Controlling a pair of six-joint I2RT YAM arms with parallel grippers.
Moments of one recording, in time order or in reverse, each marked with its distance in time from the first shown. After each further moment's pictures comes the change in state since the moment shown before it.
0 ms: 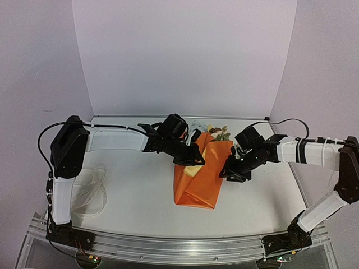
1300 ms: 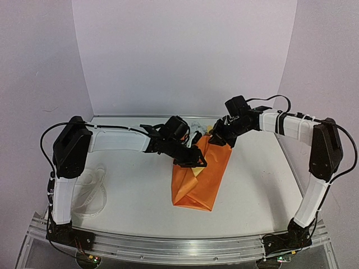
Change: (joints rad) left arm -0.008 0.023 0.016 -0.027 -0.011 0.042; right arm -0.099 0.332 0.507 0.005 -0.048 0.163
